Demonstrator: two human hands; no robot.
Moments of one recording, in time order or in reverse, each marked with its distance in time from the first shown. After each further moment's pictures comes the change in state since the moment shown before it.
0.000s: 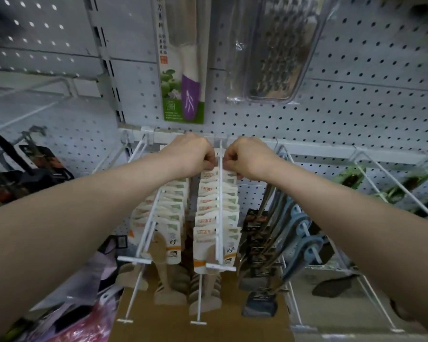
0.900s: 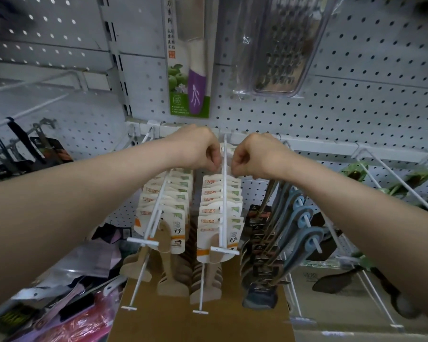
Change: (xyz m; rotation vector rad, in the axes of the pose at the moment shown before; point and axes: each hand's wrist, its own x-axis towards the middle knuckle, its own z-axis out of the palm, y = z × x) left_hand -0.020 0.009 -0.021 -0.105 -0.088 0.005; right_hand -0.026 0.001 -0.010 -0.030 -0.015 -0.046
